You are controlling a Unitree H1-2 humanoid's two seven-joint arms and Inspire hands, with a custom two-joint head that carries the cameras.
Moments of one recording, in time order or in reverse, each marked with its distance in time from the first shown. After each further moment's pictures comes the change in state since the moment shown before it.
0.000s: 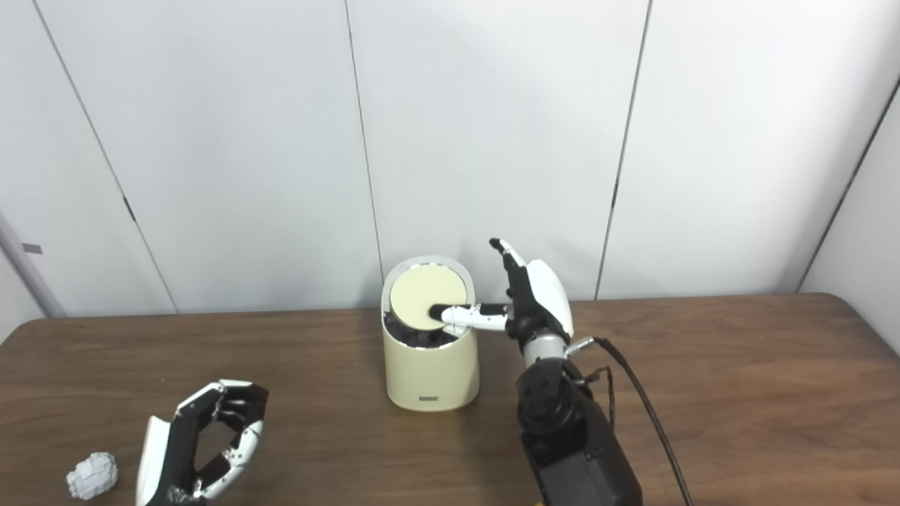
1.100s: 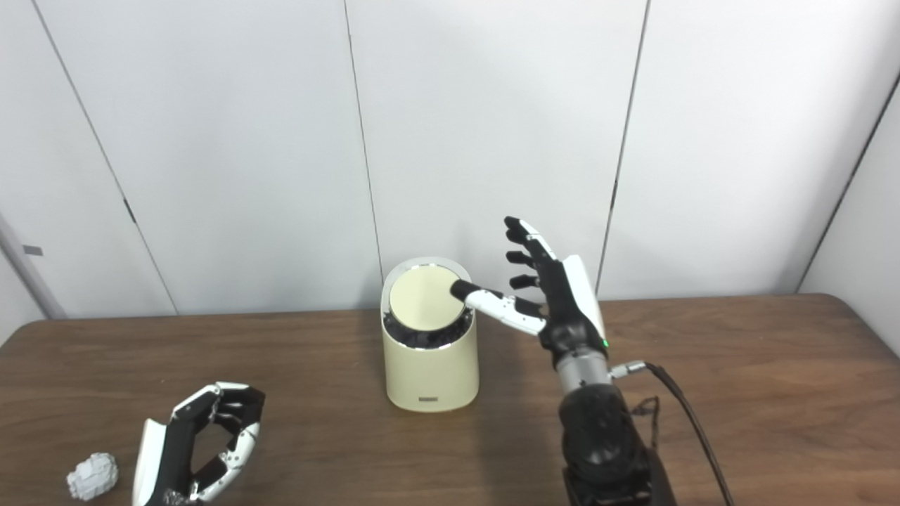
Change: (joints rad) left arm 0.003 0.004 0.007 -0.003 -0.004 -0.008 0.000; right arm 0.145 0.001 -0.069 -0.307 0.122 -0.064 0.079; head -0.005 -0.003
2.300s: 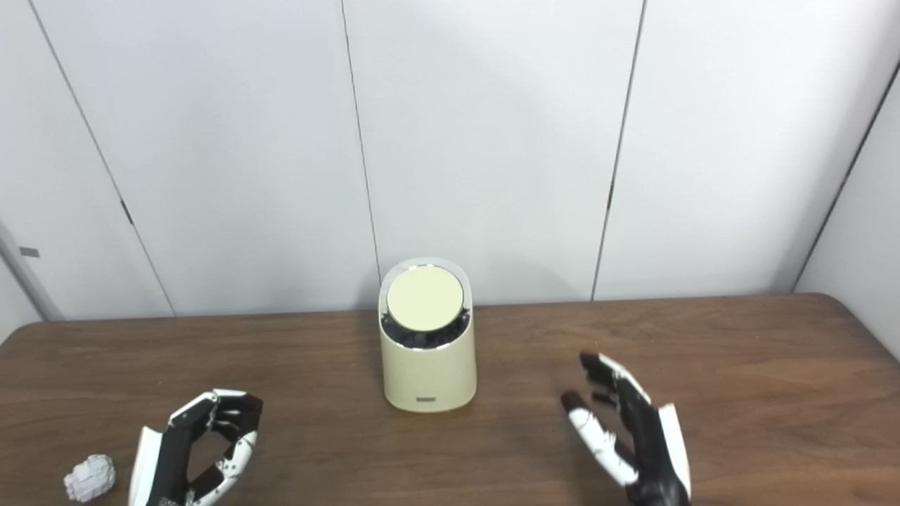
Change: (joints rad) left arm 0.026 0.002 0.020 -0.027 -0.016 0.000 -0.029; right arm 0.420 -0.020 -0.119 -0.057 0.160 -0.353 -0.082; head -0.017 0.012
